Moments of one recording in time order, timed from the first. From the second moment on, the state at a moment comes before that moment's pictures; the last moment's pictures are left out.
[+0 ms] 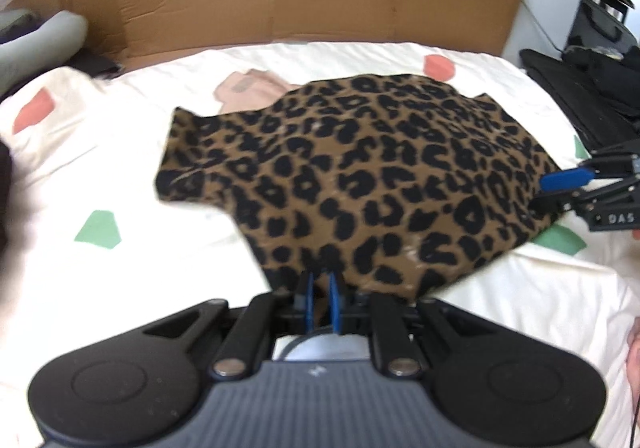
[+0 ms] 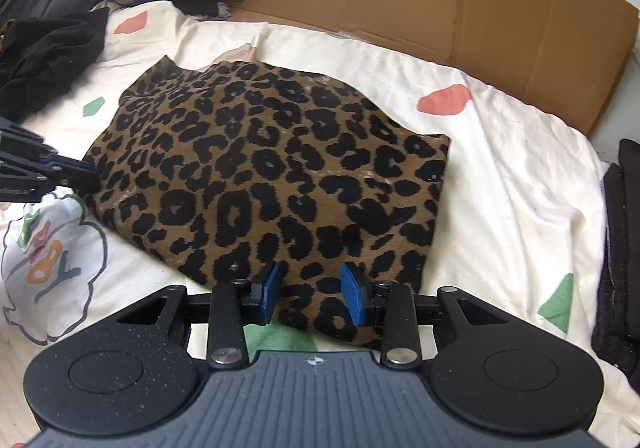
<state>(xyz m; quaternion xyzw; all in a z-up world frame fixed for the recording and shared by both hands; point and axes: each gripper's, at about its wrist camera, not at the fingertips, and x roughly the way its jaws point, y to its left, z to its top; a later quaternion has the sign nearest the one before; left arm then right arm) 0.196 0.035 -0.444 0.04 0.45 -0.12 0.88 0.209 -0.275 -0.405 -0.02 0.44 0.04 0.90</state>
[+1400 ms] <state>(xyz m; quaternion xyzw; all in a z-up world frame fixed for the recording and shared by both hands) 0.191 0.064 -0.447 -0.07 0.49 -0.09 0.87 0.166 -0.379 -0.441 0.47 0.42 -0.04 0.78</state>
